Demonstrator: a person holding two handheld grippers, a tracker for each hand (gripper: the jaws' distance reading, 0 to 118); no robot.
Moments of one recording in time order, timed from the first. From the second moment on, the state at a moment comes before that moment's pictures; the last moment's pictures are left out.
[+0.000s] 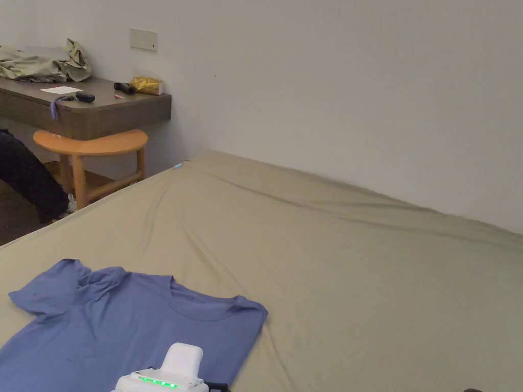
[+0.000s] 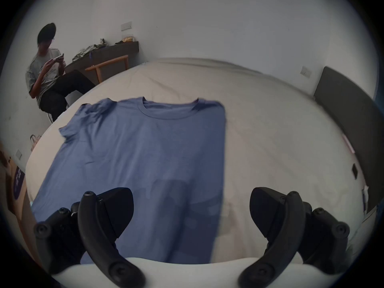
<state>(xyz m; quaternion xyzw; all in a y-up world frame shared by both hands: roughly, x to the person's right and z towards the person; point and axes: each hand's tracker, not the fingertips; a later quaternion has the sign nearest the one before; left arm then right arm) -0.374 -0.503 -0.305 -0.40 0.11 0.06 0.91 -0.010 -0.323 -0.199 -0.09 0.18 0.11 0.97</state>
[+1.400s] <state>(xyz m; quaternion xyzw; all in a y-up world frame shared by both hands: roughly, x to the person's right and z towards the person) 0.182 -0.407 -0.215 -0.33 -0.42 0.00 0.85 0.275 -0.285 -0.043 -0.10 -0.10 -0.01 0.99</state>
